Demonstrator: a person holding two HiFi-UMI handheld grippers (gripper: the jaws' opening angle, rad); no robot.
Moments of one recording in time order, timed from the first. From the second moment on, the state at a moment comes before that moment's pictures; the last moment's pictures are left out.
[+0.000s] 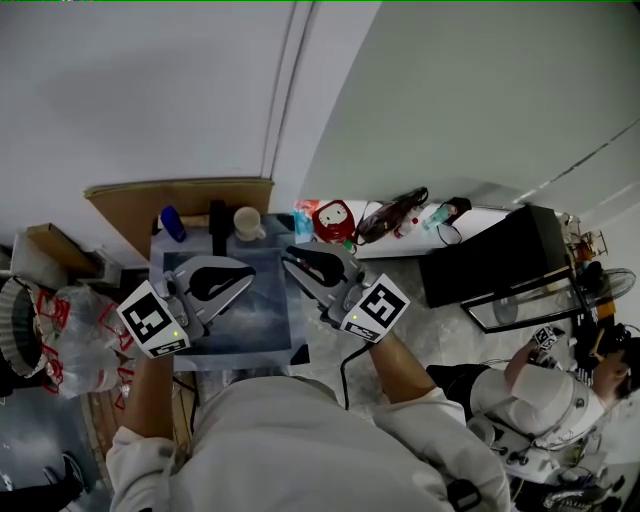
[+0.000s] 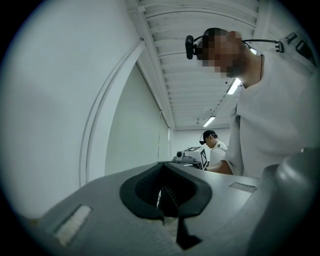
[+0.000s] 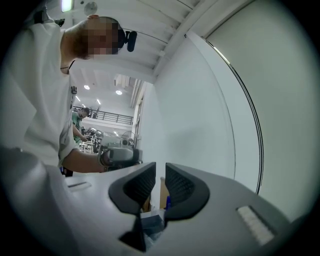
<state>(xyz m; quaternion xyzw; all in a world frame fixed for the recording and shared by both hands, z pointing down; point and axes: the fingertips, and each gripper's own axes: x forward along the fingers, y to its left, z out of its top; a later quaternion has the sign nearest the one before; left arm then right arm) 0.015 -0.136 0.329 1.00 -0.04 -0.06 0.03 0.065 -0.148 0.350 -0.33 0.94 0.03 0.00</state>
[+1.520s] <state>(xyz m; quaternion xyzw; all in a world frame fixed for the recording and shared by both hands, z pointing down) 0.013 -0.118 0.320 1.00 -0.04 -0.06 0.02 0.052 -0.106 0.329 -0.29 0.96 0.03 0.01</state>
